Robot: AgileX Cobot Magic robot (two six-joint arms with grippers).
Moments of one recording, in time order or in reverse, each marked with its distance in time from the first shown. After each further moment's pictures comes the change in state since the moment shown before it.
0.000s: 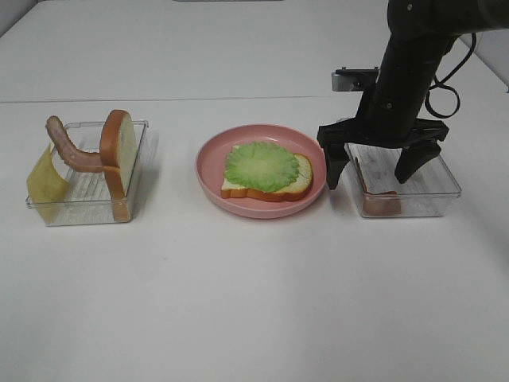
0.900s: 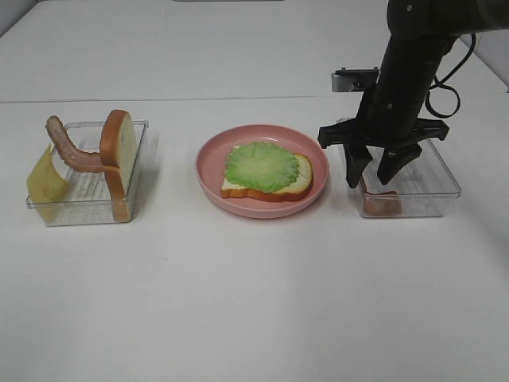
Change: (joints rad) left arm 0.000 0.000 0.000 0.000 0.000 0.000; right arm 0.000 0.003 0.000 -0.007 0.000 -0.010
